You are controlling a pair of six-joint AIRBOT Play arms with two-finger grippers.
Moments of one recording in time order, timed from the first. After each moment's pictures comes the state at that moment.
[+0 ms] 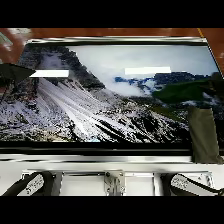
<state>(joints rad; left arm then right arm) 0.35 -1.03 1.28 0.48 -1.29 -1.11 -0.67 -1.32 1.37 -0.82 1.28 1.36</state>
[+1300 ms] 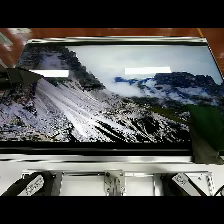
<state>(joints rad) 0.29 -1.03 1.28 0.52 -1.33 -1.11 -1.04 -1.12 1.15 -1.40 1.68 1.46</state>
